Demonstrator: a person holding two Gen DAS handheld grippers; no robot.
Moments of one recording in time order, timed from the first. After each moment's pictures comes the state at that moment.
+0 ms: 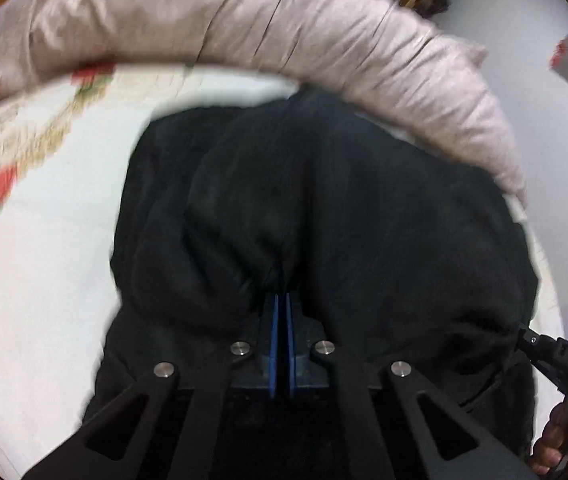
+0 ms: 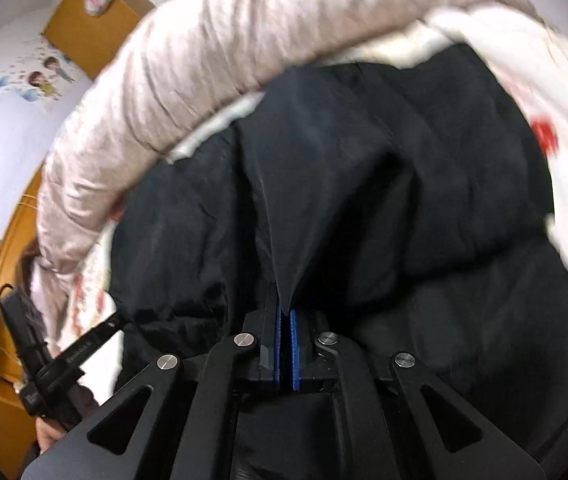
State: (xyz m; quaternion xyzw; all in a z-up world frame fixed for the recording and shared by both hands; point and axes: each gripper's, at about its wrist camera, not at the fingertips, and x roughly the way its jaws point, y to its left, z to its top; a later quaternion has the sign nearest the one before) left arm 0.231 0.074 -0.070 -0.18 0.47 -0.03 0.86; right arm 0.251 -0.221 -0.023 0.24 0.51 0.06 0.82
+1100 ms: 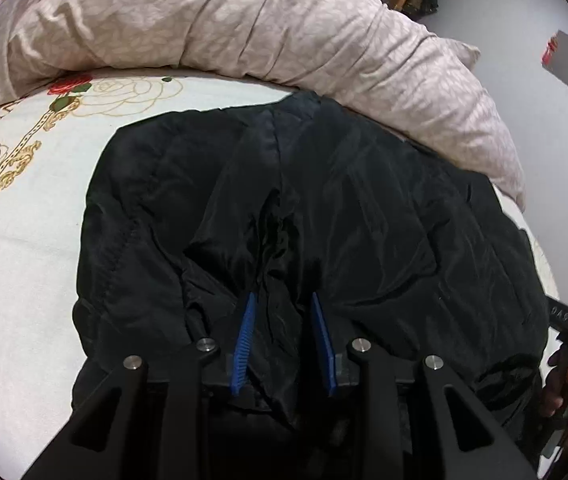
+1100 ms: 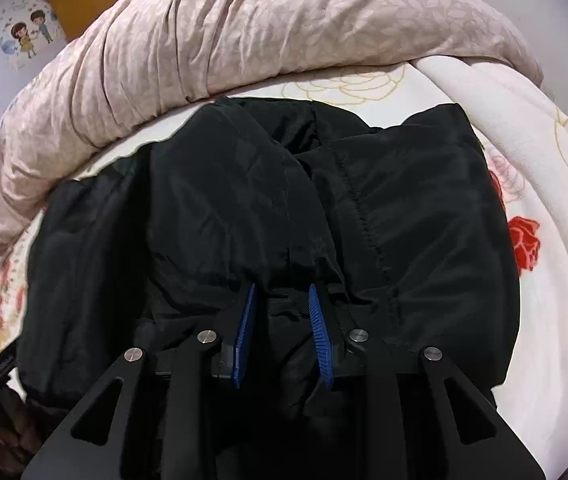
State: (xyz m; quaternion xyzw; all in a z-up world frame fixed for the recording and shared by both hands) left arm 0.260 0.064 -0.069 -0.16 0.43 -0.05 0.88; right arm 0.303 -0.249 -0.001 0.09 0.50 0.01 0.86
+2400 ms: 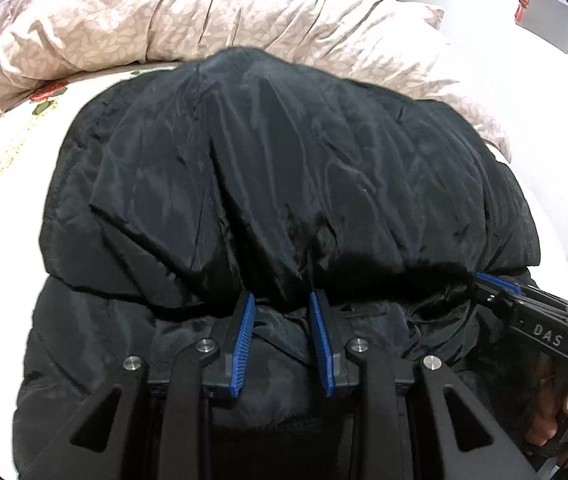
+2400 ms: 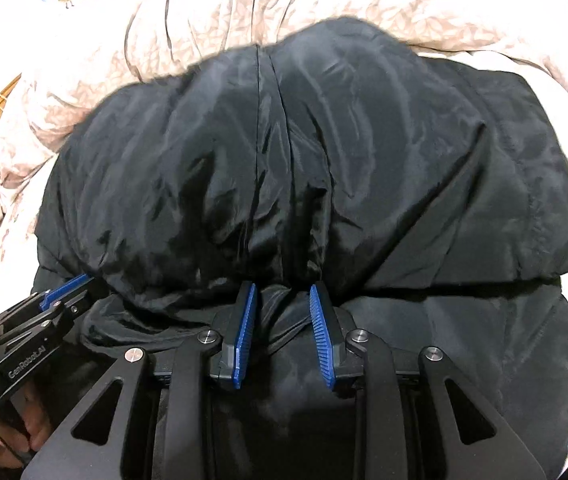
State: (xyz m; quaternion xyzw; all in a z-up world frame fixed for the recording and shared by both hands) left arm 0.221 0.016 -0.075 -0.11 0.45 -0.08 0.88; right arm 0.253 -0.162 -0.020 0.04 0.51 0.06 0.86
